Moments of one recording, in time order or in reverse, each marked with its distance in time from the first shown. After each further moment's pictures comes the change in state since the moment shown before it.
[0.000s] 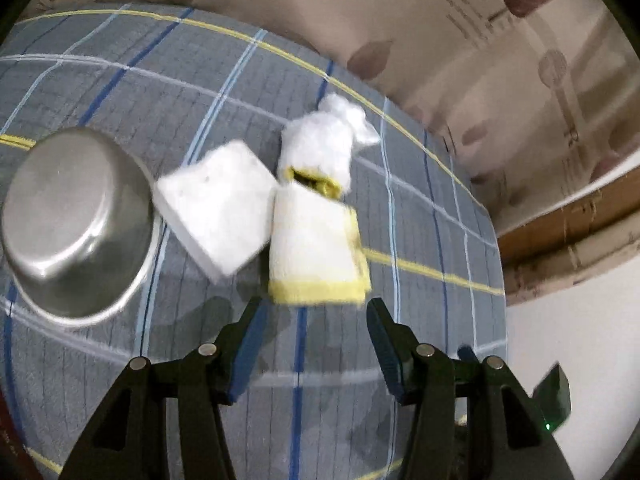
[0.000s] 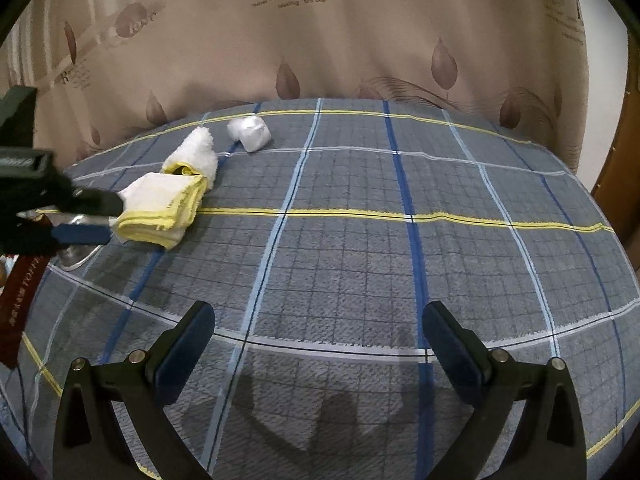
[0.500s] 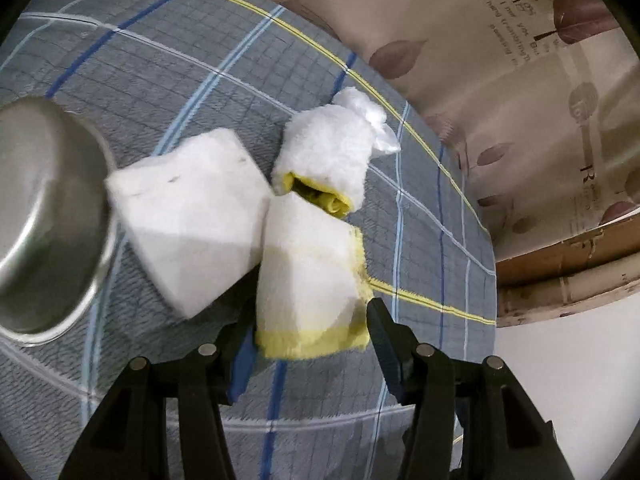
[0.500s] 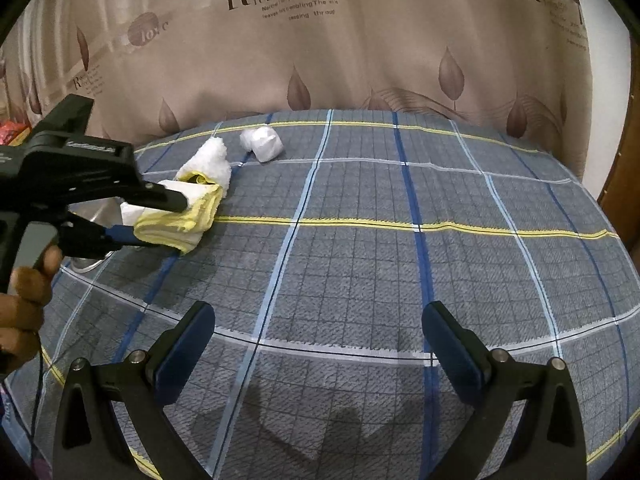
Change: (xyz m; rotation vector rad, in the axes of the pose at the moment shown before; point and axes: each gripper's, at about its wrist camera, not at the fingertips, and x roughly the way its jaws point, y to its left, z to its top) left arm 0.044 0.006 0.020 -0.112 0.034 -0.059; right arm -0.007 0.000 -0.002 -0.003 -0.039 0.022
